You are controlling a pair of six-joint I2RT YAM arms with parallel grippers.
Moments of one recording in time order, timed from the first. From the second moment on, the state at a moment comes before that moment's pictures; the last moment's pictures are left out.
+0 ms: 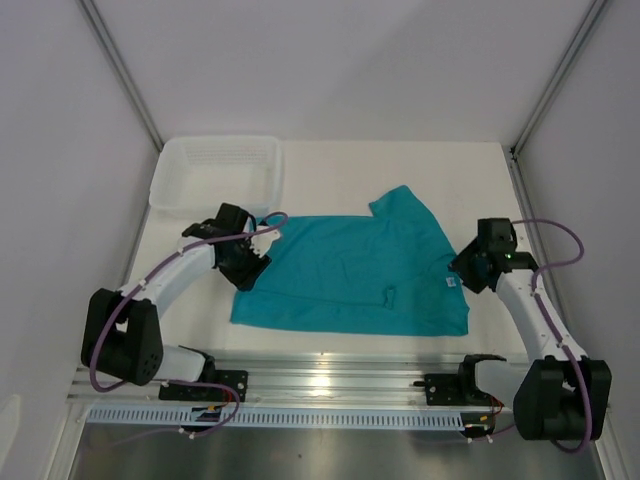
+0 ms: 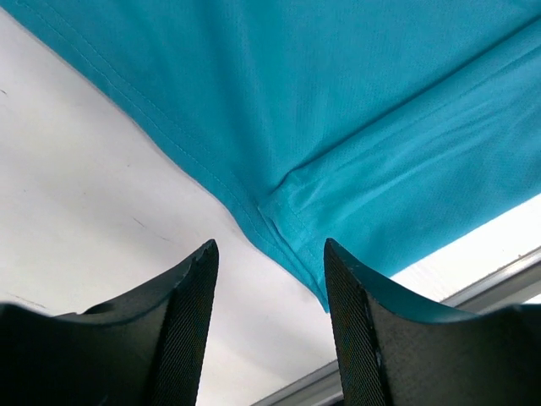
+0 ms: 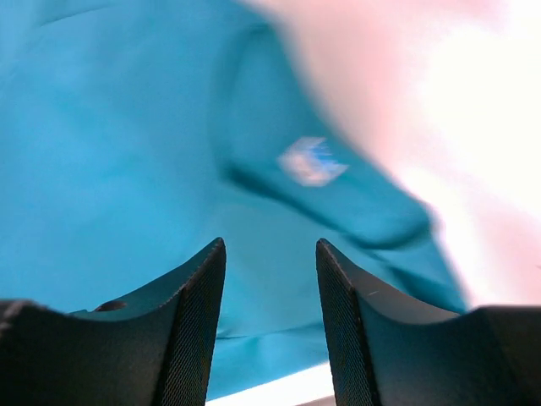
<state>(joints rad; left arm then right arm) -0.29 1.38 0.90 -0.78 0.14 0.46 0.07 1.12 0.80 -0.66 0.09 0.78</state>
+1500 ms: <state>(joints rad) -0.48 1.35 0.67 -0.73 0.03 0.57 0.04 1.13 0.53 -0.84 0.10 1.12</state>
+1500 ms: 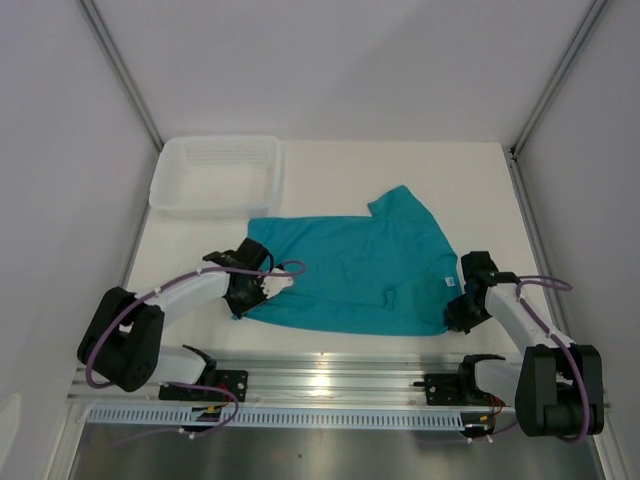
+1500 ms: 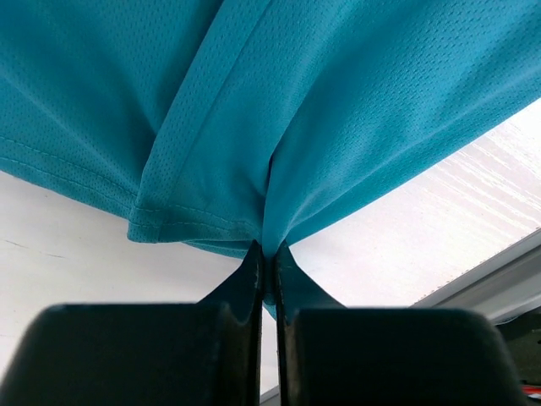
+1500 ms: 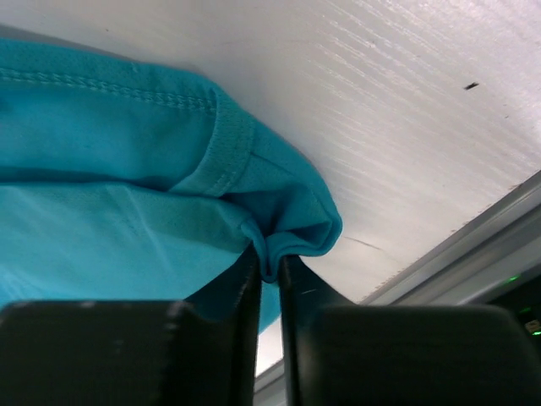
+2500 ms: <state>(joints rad) -0.48 1.03 0.57 -0.86 0.14 0.61 0.09 1.03 0.60 -1.10 -0.03 1.27</state>
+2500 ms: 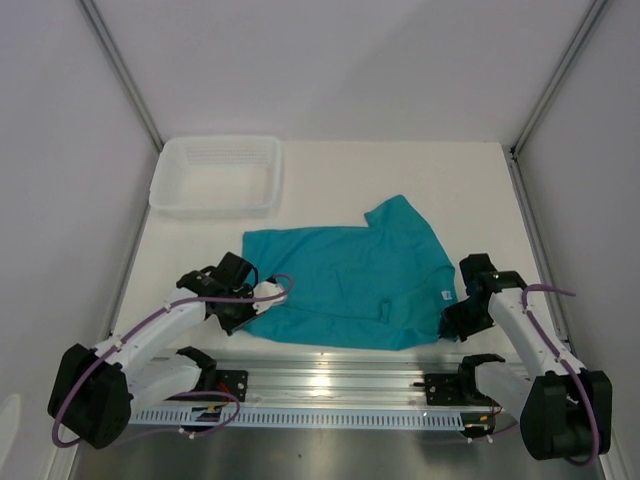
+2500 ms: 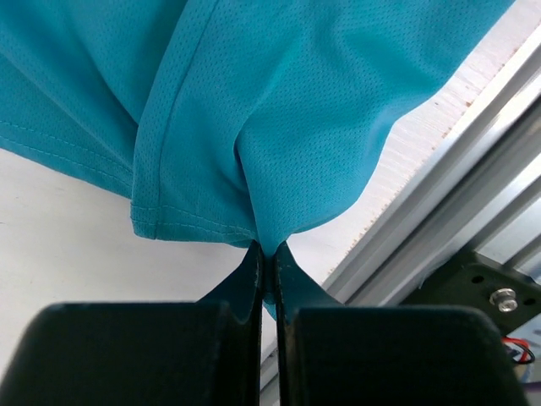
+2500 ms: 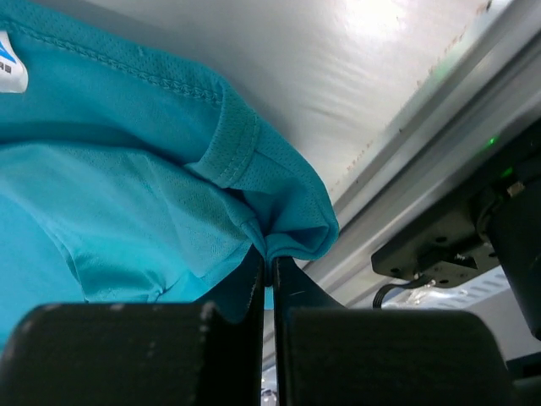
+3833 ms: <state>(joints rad) -0.23 1.59 1.05 -0.42 -0.09 0.50 0.12 1.86 1.50 -0.56 -0.04 0.51</state>
